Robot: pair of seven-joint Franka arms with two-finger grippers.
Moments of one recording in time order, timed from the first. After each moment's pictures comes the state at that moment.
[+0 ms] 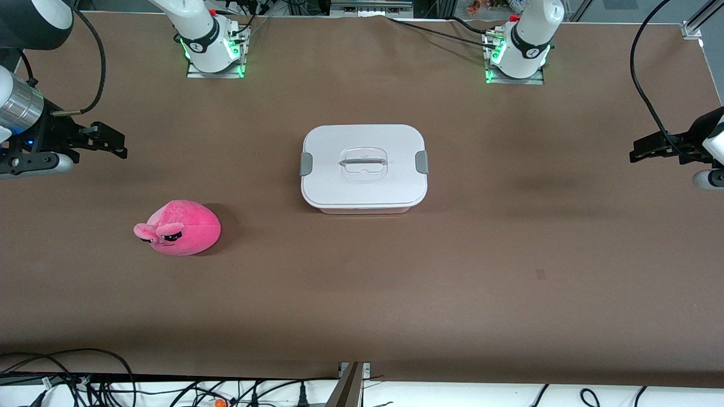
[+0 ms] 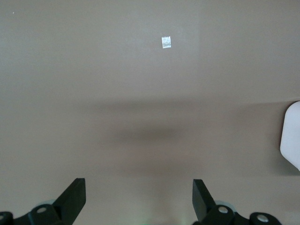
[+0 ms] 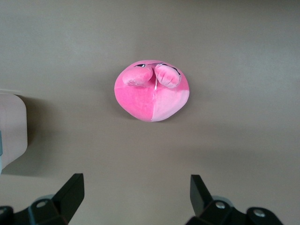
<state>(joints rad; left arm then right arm) -0.02 0.18 0.10 -1.43 0.00 1.45 0.08 0.16 0.07 -0.12 -1.62 0.01 1.65 -0.07</state>
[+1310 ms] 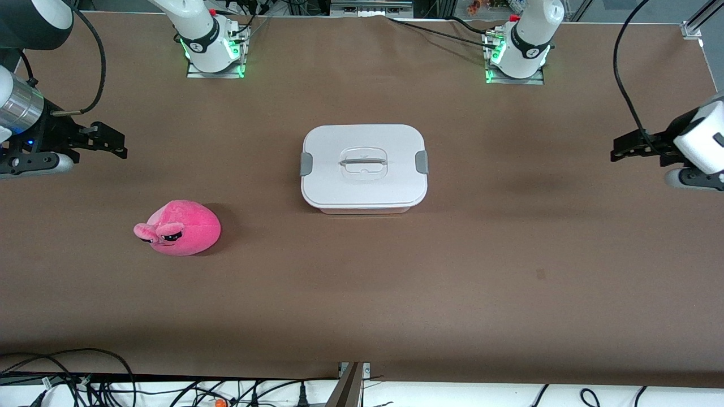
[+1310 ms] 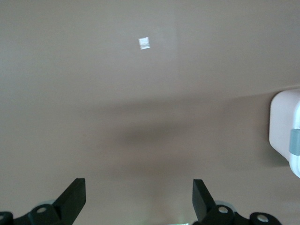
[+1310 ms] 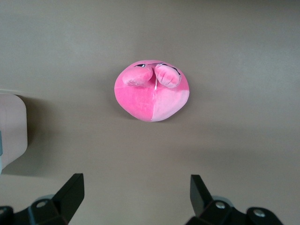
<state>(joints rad) -0.04 0.18 0.02 -1.43 -0.01 1.45 0.08 0.16 0.07 -0.12 -1.62 0.01 1.65 -0.07</state>
